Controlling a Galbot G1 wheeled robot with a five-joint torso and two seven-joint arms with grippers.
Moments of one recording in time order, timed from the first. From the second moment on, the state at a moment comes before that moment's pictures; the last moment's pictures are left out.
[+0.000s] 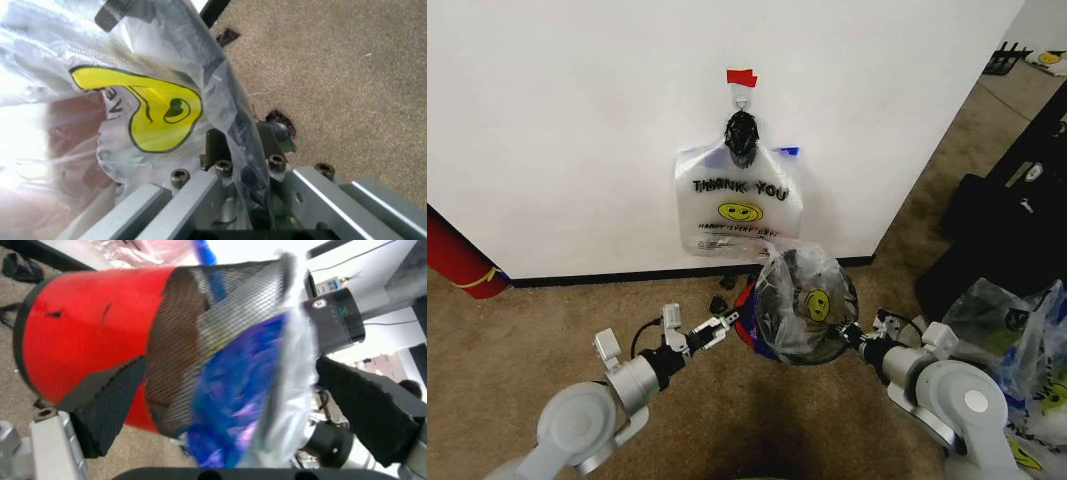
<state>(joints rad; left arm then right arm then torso) 1.33 -0.84 -0.26 -2.19 -1.55 0.29 -0.02 -1.31 1.34 0.59 2.23 1.59 -0.68 0.87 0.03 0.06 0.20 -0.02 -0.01</state>
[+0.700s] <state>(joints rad) 1.33 -0.84 -0.22 -2.16 -1.50 0.26 -0.01 -1.31 1.33 0.58 2.22 1.57 -0.68 0.87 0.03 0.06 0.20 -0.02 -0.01</state>
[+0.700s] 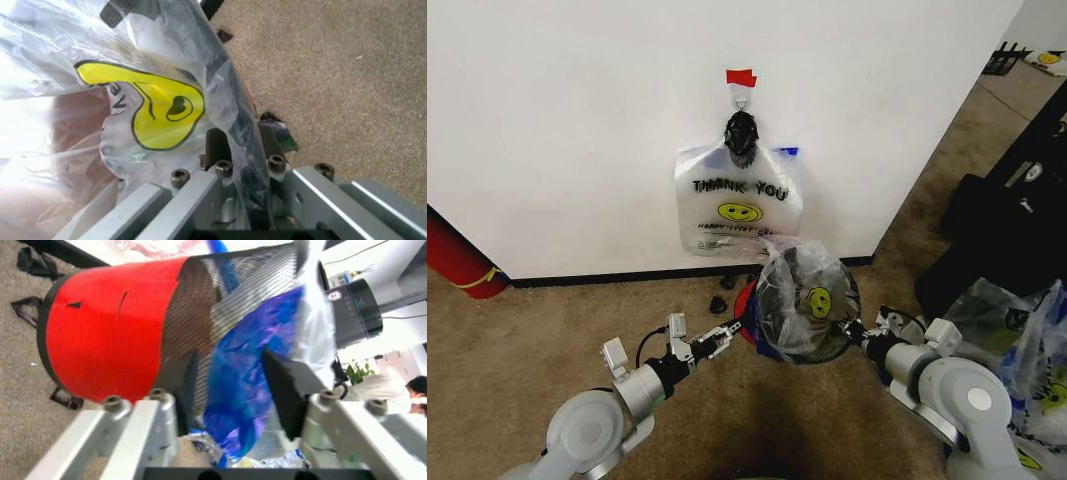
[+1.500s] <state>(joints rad) 1.32 -0.85 -0.19 -2.09 -1.38 0.21 -0.02 -1.29 1.34 0.58 2.22 1.57 -0.67 0.88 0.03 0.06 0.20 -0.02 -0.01</state>
